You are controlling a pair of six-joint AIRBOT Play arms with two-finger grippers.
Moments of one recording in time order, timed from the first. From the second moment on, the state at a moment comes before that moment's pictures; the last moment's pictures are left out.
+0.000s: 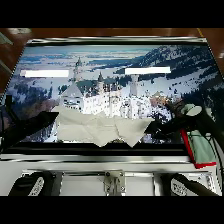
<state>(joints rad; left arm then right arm) 0.10 -0.52 0.47 0.71 -0.77 -1.42 -0.12 -1.25 0.69 -0.92 1.32 1.31</state>
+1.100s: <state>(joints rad) 0.10 -0.52 0.48 0.71 -0.75 -1.42 0.34 -1.28 0.60 -0.95 0.84 1.63</state>
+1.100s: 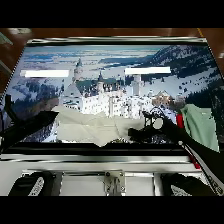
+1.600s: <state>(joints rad) 0.11 -0.52 1.03 0.71 -0.68 -1.26 0.34 -0.78 1.08 -1.24 0.83 1.63</state>
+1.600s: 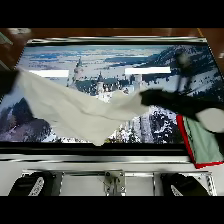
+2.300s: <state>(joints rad) 0.11 -0.43 1.58 1.11 -0.80 -1.44 0.34 -0.66 1.75 -1.86 1.21 1.88</state>
